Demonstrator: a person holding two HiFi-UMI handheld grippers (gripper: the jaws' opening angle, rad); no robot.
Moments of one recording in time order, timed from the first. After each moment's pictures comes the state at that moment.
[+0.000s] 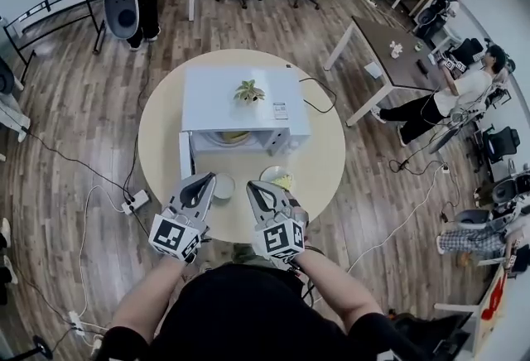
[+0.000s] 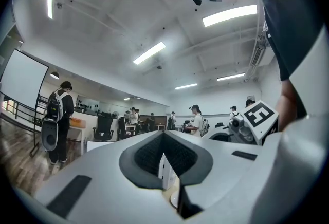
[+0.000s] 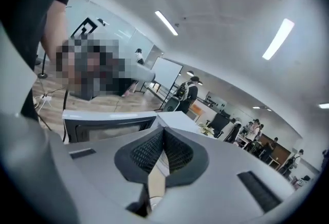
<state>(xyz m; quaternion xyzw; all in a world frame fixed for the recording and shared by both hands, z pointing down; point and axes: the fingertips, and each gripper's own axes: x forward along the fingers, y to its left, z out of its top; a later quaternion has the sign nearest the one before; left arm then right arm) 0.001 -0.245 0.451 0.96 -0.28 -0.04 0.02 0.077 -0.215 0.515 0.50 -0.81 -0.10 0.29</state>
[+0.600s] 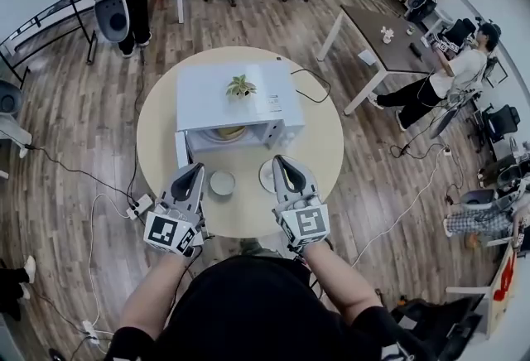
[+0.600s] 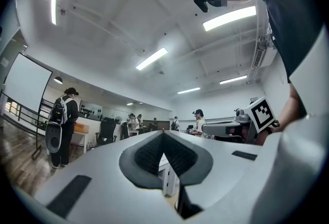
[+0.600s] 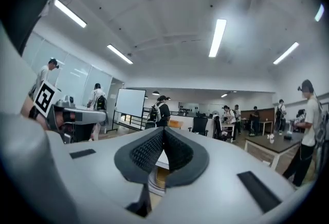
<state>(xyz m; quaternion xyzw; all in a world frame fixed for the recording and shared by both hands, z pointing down) -0.014 -0.258 0.432 0.95 -0.31 -0.07 0.02 0.149 -0.221 0.431 0.64 -0.76 -0.04 0.05</state>
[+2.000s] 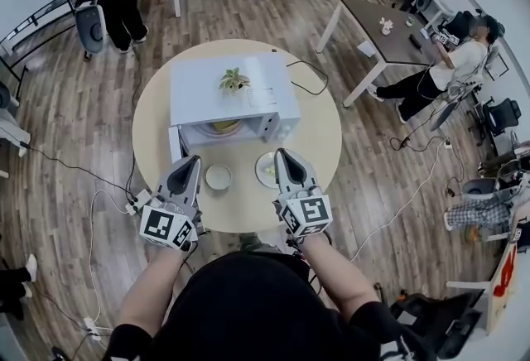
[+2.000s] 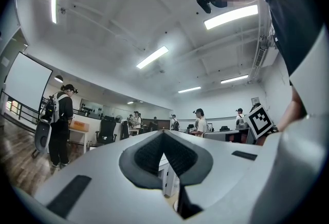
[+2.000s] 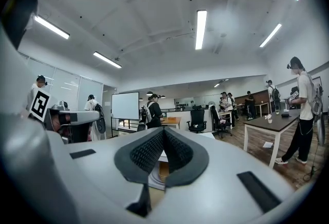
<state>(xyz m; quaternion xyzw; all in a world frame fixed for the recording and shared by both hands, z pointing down) 0.000 -0.263 0.433 0.95 -0.31 -0.06 0.02 0.185 -0.222 0.460 0.66 -0.75 0.04 0.00</state>
